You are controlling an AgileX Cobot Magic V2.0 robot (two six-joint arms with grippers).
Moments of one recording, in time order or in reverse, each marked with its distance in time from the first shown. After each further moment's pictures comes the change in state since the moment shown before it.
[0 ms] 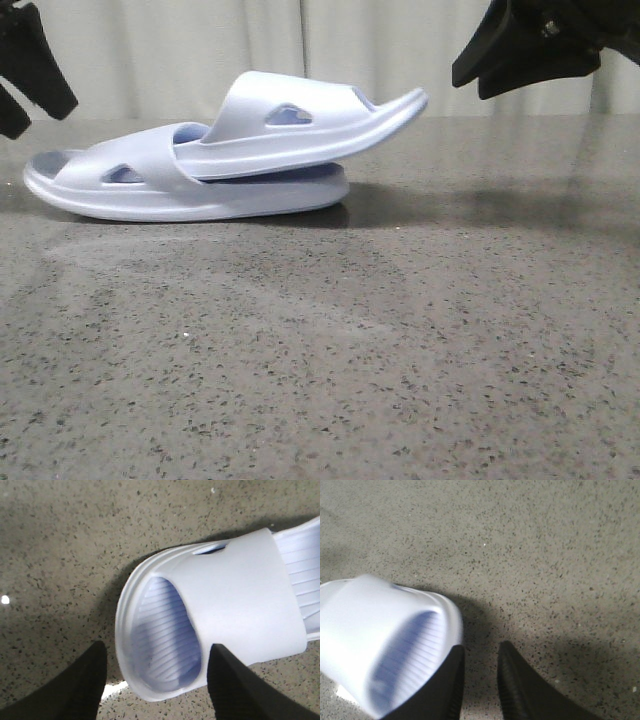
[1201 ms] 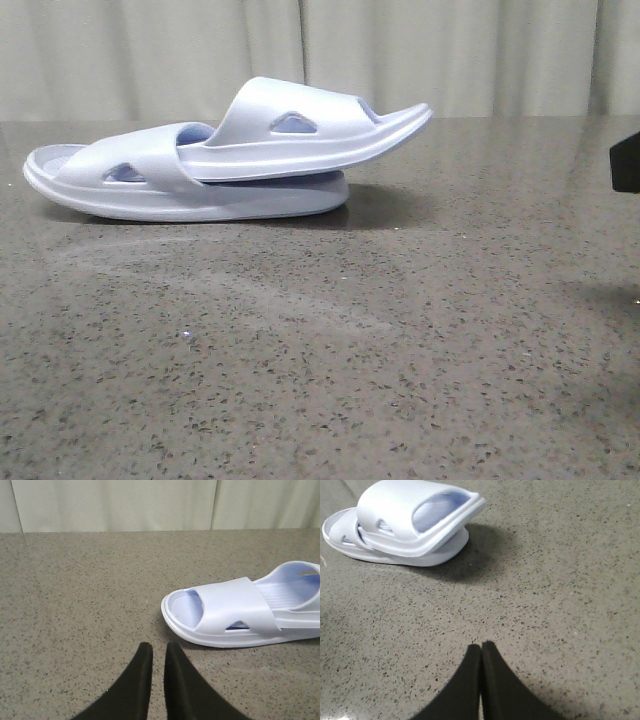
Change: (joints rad) left arm 0.000 -1.182 1.007 -0.251 -0.732 0.225; right arm 0.228 -0.606 0.635 -0.042 -0.325 -0.055
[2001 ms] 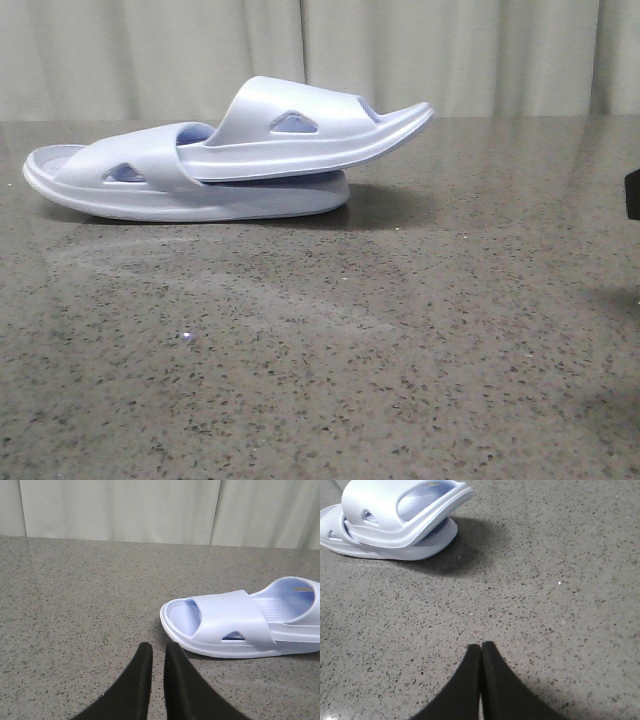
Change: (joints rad) left arm 0.000 -0.051 0.030 -0.061 -0.028 0.009; right arm 0.012 -0.009 0.046 0.006 -0.051 0.000
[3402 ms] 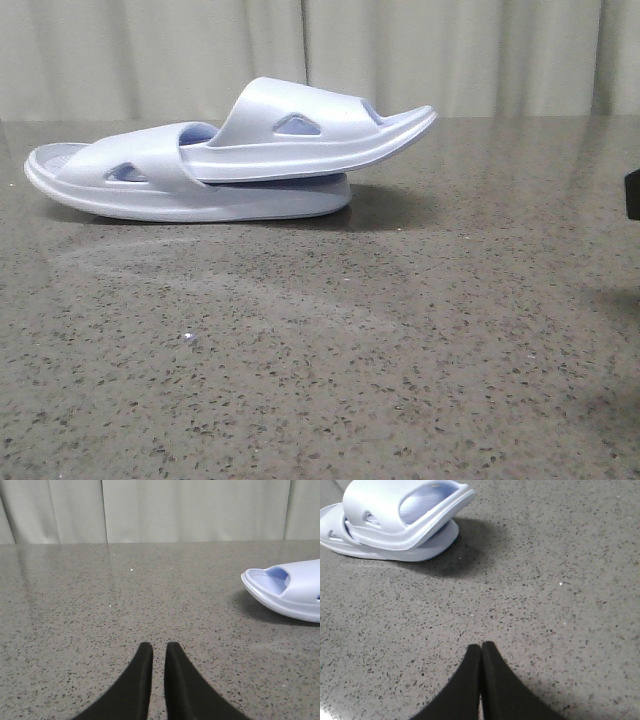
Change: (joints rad) left arm 0.000 -0.375 0.335 0.879 -0.187 -0.760; right arm 0.000 0.000 0.000 0.000 0.000 -0.002
